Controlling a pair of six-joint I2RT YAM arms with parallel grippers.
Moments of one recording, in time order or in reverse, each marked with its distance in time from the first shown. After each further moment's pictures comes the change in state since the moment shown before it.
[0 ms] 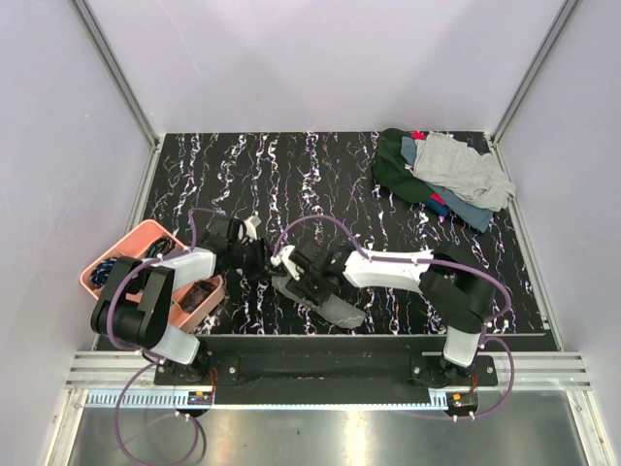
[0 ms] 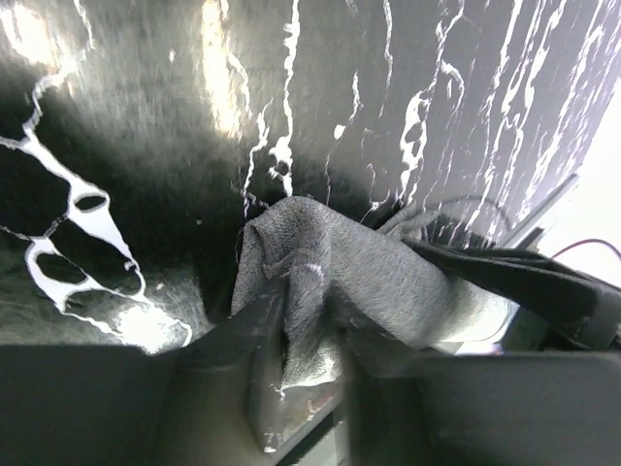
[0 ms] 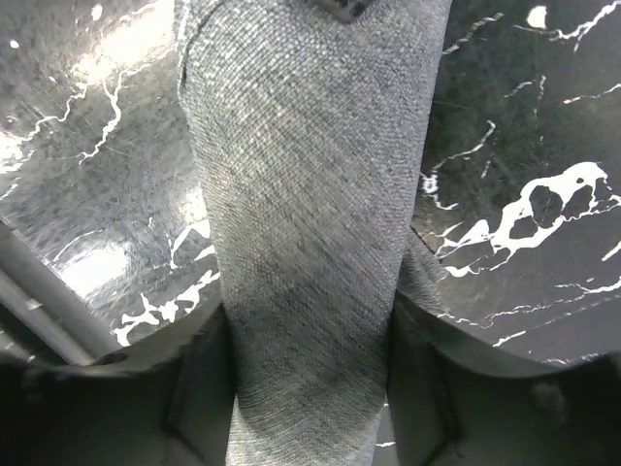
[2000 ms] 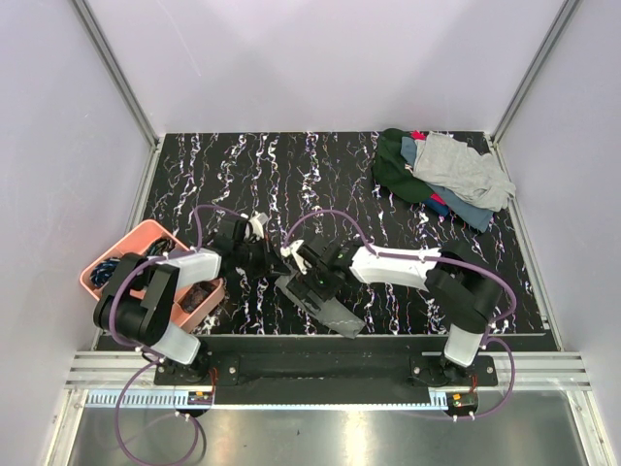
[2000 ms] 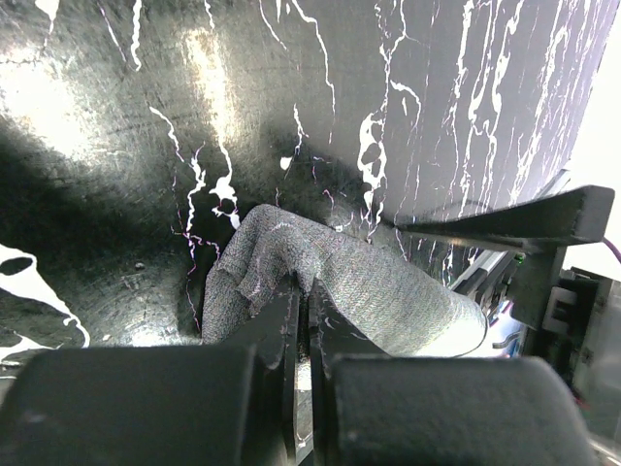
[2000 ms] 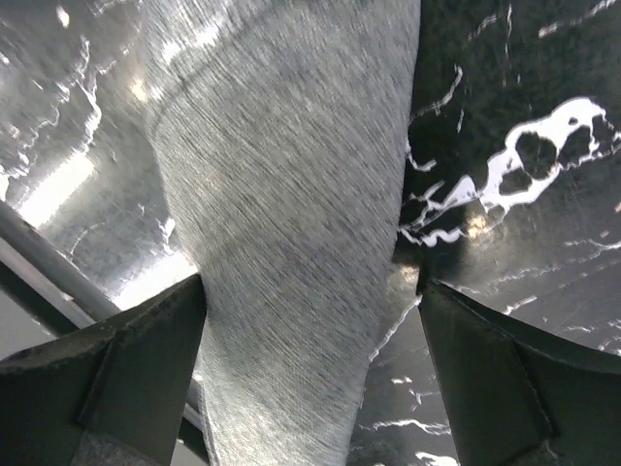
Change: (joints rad) left arm -0.053 0.016 -0.001 0.117 -0.005 -0.032; right arm -0.074 -0.034 -0.023 -0.021 -0.094 0.110
